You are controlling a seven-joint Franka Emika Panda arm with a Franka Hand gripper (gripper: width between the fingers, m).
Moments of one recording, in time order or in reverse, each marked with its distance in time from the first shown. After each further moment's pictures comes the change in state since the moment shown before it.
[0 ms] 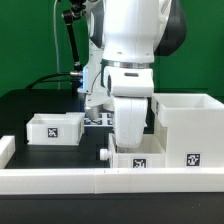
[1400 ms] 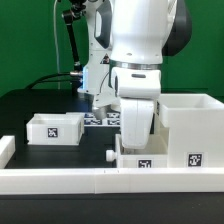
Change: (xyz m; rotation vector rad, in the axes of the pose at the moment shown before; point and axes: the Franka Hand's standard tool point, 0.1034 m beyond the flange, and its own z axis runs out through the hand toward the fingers) arm 0.014 0.002 0.000 0.012 -0.007 0.034
